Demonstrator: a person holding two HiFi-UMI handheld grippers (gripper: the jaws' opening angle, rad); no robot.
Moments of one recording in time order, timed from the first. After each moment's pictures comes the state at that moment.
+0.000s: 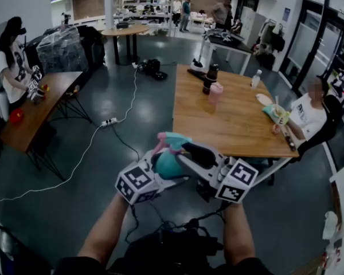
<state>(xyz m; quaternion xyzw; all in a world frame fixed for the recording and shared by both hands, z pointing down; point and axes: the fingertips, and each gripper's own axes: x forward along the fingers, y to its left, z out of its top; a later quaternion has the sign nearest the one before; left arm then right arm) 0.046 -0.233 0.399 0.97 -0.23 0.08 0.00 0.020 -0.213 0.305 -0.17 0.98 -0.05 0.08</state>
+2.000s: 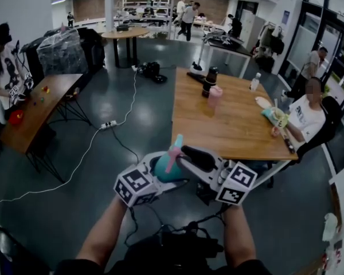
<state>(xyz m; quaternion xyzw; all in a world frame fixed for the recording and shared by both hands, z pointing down) 0.046 -0.232 0.399 0.97 -0.22 0.07 0.00 0.025 -0.212 0.309 -0.16 0.98 -0.06 0.09</state>
